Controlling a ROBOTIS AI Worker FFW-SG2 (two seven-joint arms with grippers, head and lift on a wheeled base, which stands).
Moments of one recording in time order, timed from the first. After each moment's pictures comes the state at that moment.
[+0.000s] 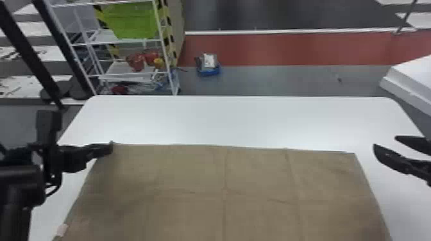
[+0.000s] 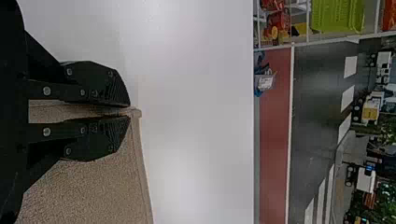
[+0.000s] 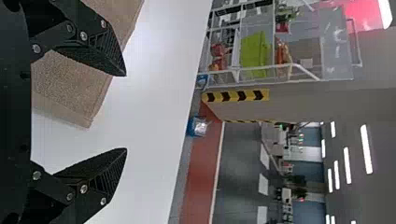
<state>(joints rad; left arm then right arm) -0.14 0.24 0.40 -1.54 -0.24 0.76 -0.82 0.11 -0.16 -0.47 -1.89 0.09 0.53 0.93</state>
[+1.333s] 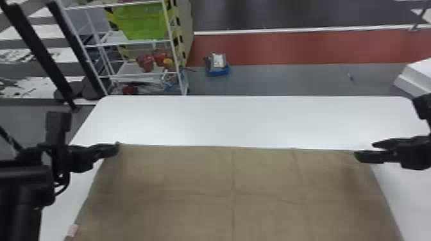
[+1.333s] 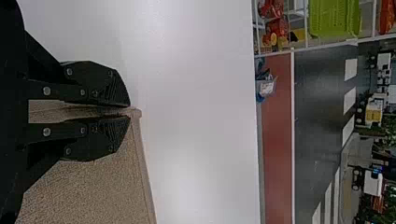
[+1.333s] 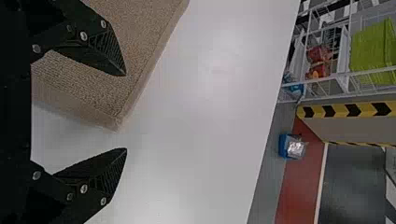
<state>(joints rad) -0.13 0.26 0.41 -1.56 -0.26 0.75 -0.82 -0.24 -0.28 -0.14 -1.54 0.38 0.85 1.01</state>
